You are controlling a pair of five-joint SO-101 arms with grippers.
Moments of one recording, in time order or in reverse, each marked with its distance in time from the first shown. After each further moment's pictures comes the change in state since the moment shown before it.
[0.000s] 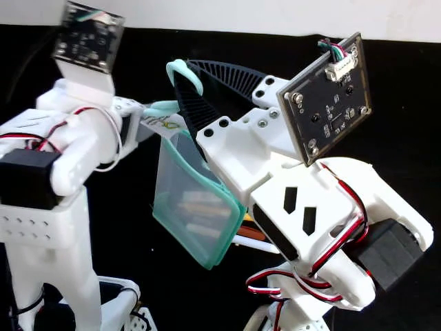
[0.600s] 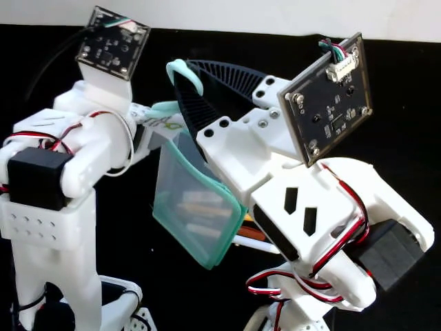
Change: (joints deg) left arm 4.4 0.3 0.0 1.4 -0.6; right arm 0.0 0.0 0.0 0.0 0.0
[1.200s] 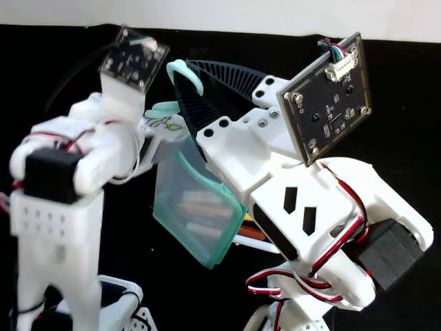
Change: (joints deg) left arm 0.7 -1.0 12.3 -0.6 -5.1; right arm 0.0 0.0 0.0 0.0 0.0
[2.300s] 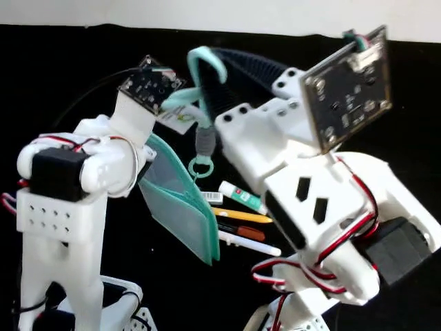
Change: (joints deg) left arm -1.6 0.7 0.5 9.1 -6.2; right arm 7.6 -0.3 0.0 0.1 -0.2
